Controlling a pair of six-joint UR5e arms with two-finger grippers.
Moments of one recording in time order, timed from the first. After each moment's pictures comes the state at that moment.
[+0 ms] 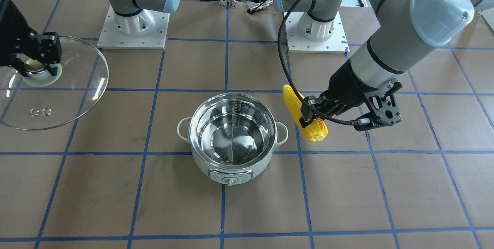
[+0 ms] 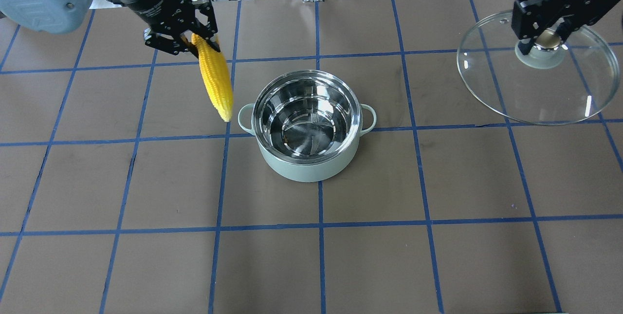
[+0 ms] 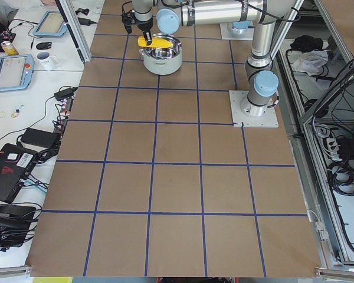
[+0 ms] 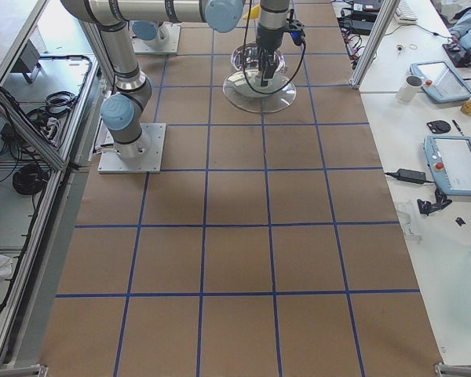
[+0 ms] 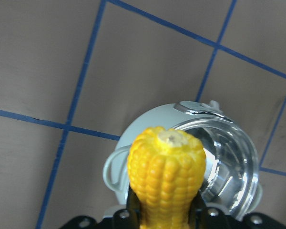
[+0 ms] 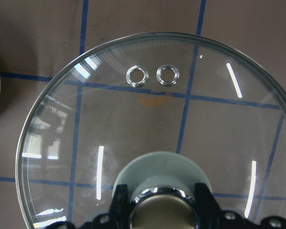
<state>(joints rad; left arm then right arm) -1.54 -1.78 -1.44 -1.46 1.26 -0.29 1.36 -1.52 1.42 -1.44 -1.66 -0.35</state>
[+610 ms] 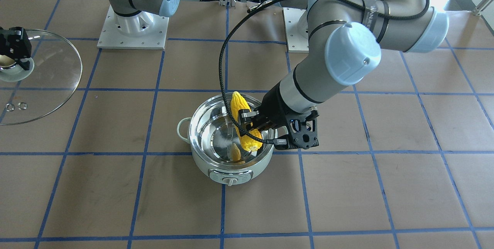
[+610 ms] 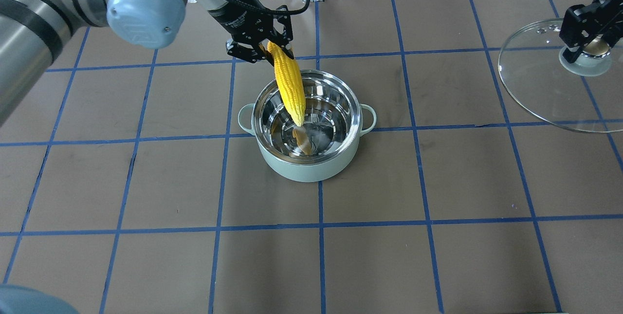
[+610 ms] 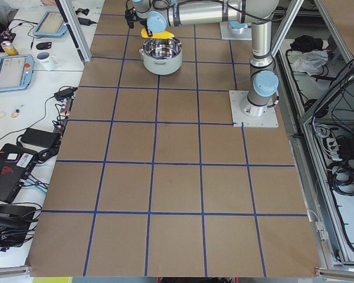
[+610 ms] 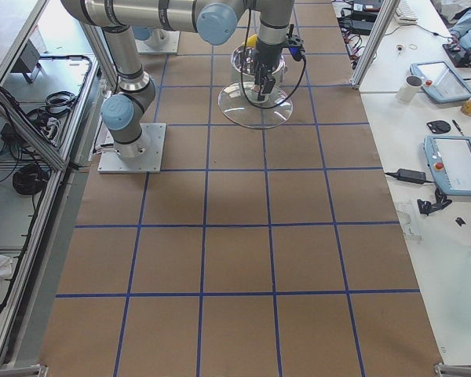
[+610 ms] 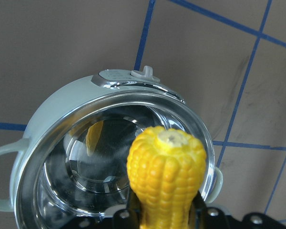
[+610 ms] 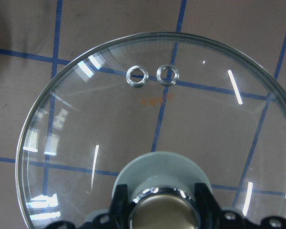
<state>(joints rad) -1.70 -1.92 -1.44 -1.36 1.15 -0.36 1.25 -1.53 1.43 -1.41 -1.68 -0.50</state>
